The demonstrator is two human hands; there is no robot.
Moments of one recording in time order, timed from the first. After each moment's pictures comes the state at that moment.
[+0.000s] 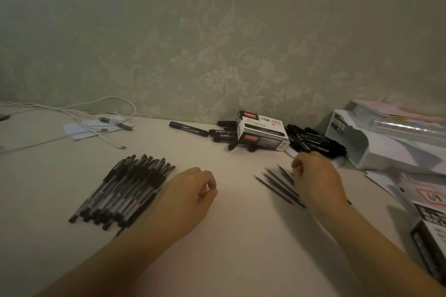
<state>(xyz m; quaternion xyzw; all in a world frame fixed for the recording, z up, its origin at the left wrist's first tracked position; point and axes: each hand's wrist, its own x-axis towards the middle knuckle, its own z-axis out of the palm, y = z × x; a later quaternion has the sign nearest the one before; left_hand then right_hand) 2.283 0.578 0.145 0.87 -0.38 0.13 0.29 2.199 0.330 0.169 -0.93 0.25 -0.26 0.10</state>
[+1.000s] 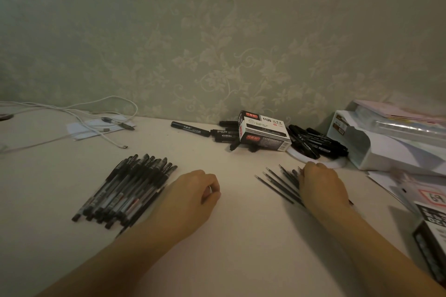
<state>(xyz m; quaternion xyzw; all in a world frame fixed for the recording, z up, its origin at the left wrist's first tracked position) 2.284 0.577 0.141 0.87 -0.38 0.11 0.30 2.203 0.318 0.153 -0.93 0.32 -0.16 -0.01</state>
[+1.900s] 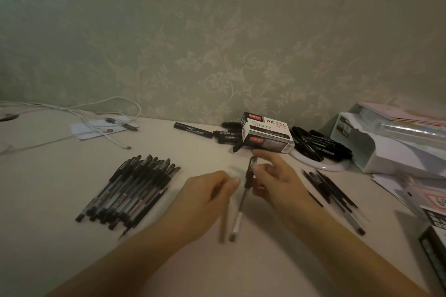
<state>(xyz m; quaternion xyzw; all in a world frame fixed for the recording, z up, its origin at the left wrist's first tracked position) 2.268 0.568 0.151 0.79 -0.39 0.01 0.47 2.214 0.396 0.164 -0.71 0.12 -0.17 0.67</state>
